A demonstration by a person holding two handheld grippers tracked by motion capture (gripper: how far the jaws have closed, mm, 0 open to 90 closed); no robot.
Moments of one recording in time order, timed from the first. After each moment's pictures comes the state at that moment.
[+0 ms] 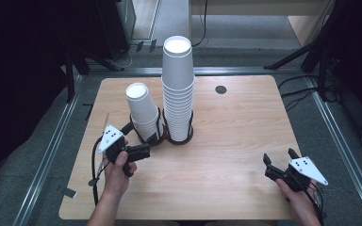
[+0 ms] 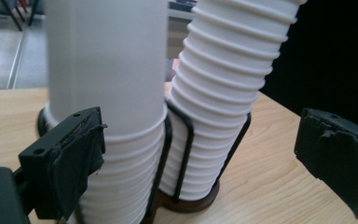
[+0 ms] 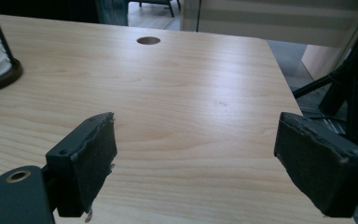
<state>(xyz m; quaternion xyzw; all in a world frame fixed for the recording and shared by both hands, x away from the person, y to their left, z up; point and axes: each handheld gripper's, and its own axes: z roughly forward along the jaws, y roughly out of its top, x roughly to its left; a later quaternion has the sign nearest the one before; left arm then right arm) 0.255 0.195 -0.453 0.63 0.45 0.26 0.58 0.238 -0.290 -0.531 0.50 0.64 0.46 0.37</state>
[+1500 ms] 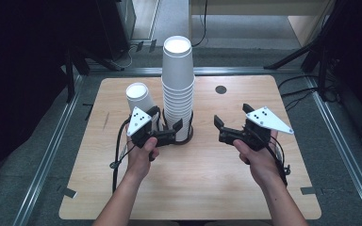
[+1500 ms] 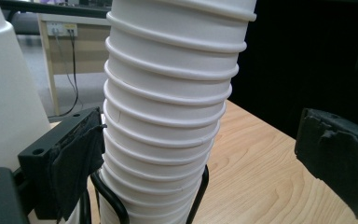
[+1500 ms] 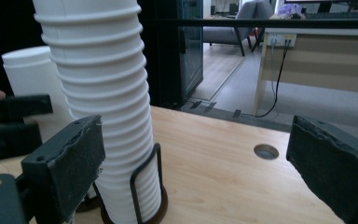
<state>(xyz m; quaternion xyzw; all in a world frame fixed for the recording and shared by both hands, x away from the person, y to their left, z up) 0.291 0.135 -0.427 0.65 0.41 0.26 0.59 0.280 -0.153 -0.384 0.41 0.65 0.56 0.29</state>
